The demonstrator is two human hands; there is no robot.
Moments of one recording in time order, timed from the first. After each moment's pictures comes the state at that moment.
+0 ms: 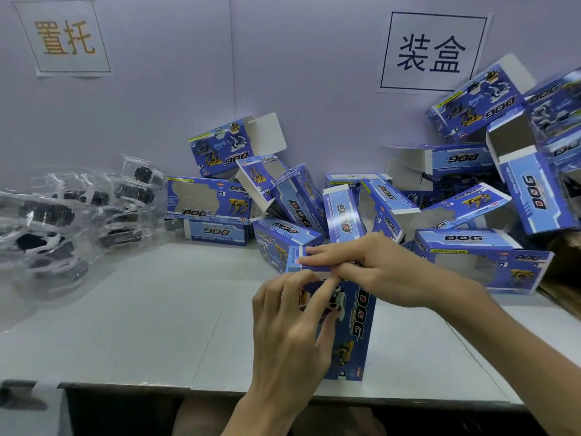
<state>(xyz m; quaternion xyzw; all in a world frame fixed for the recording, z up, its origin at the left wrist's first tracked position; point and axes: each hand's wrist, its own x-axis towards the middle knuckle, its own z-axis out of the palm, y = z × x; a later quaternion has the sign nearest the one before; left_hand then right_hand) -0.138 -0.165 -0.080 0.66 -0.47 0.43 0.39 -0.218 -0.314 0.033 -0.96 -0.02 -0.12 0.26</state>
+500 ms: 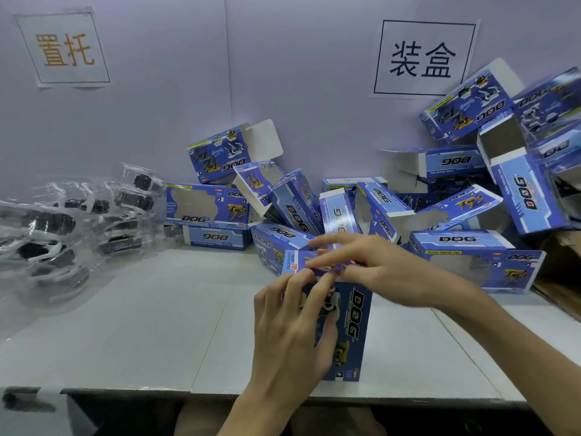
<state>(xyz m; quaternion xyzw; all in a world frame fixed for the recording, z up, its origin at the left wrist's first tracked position) -0.138 -0.168 -0.077 0.67 -0.49 0.41 0.37 -0.230 -0.311 0.041 -0.96 -0.02 -0.11 0.27</state>
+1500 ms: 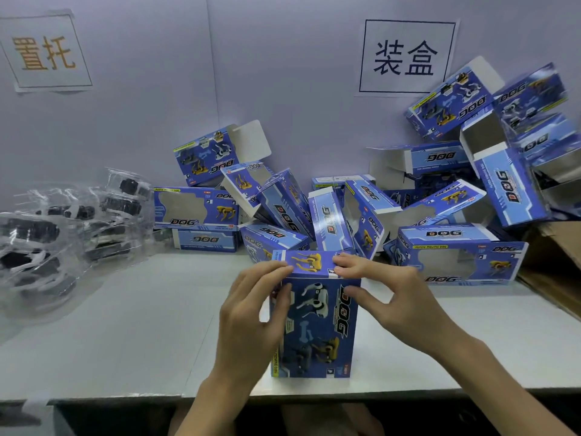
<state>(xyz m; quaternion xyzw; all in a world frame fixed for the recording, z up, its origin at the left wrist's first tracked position) -0.109 -0.153 -0.063 0.60 -0.51 0.35 0.50 -0.261 -0.326 -0.029 -0.88 0.00 -0.39 0.28</state>
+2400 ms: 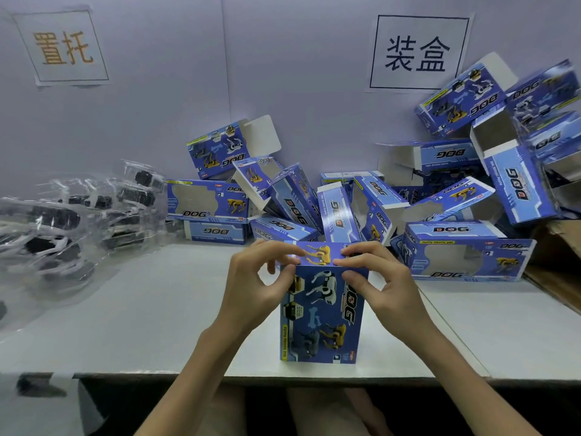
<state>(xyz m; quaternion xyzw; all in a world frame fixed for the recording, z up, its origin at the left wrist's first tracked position) -0.093 -0.146 -0.030 0.61 -0.54 0.18 0.55 -0.240 -0.313 -0.045 -0.83 0.02 -0.43 0.36</state>
